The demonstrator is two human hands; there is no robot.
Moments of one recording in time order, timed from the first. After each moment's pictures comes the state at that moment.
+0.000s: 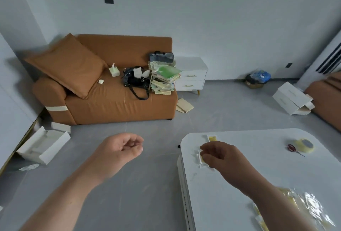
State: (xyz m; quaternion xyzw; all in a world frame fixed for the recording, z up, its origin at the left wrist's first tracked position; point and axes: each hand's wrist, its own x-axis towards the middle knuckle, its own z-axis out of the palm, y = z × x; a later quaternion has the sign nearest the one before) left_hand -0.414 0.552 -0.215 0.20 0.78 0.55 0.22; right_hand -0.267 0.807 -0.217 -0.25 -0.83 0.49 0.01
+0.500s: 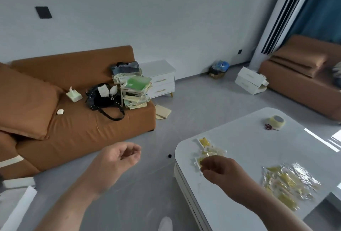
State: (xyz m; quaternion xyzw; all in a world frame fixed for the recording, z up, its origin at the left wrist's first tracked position) left_hand -0.566 0.577 -0.211 0.29 0.74 0.51 0.32; right_hand -0.340 0.776 -0.237 -0.38 -0.77 0.51 0.04
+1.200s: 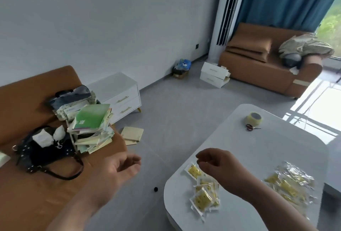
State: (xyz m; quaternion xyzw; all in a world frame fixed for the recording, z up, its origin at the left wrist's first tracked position) left_hand -0.758 0.851 -0.222 0.38 0.71 0.43 0.41; right_hand -0.502 0.985 -0.223 -0.48 -0.73 0.47 0.12
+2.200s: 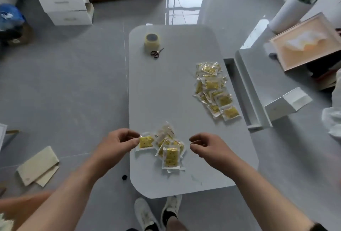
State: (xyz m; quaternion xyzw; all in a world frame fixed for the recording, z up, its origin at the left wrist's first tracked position) left_hand -0.693 1.181 -0.387 0.60 0.54 0.05 0.59; right_hand -0.452 1.044 -0.390 -0.77 -0.31 0.50 0.25
